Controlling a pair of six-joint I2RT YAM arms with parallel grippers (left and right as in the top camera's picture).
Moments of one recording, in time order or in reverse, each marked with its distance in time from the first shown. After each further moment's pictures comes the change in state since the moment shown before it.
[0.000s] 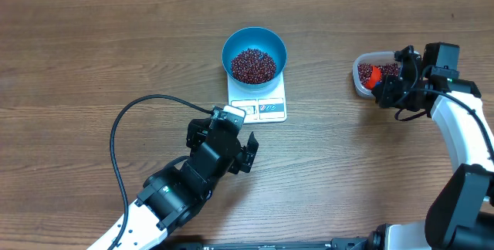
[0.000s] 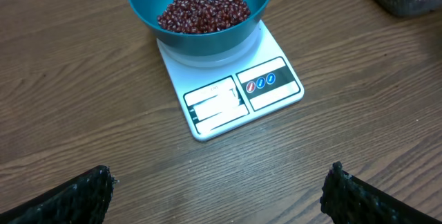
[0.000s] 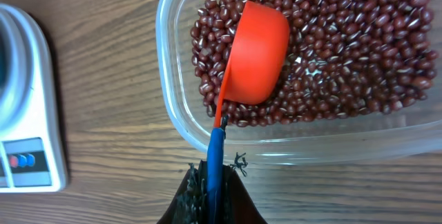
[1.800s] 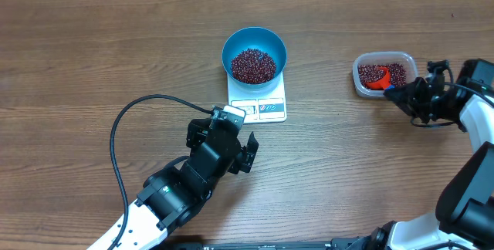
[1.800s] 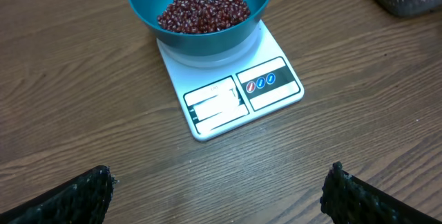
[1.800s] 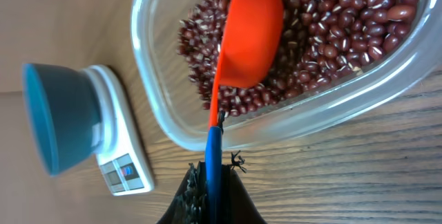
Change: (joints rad) left arm 0.000 0.000 0.000 0.000 0.000 0.000; right arm -0.251 0.105 0.004 -0.029 -0.392 0.121
